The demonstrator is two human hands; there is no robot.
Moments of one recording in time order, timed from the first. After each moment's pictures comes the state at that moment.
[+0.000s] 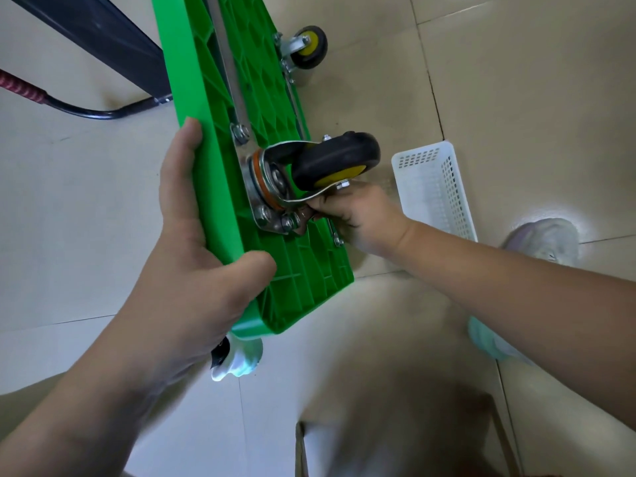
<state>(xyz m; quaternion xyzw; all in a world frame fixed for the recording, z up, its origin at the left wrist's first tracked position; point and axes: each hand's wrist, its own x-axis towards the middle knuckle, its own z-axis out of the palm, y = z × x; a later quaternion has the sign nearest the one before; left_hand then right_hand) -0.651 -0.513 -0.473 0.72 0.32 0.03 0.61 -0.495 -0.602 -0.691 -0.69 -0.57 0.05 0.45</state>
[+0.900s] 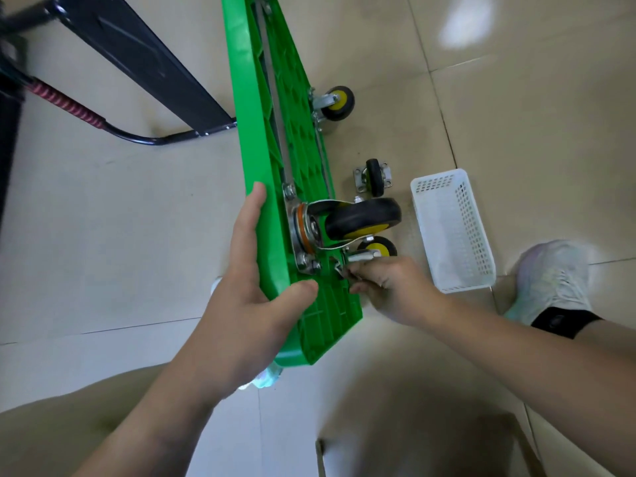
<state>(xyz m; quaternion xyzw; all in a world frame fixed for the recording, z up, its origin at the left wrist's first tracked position) -0.709 -0.502 -0.475 0.74 0.32 0.02 0.59 -0.577 -0.644 -0.660 -0.73 -0.47 0.20 0.45</state>
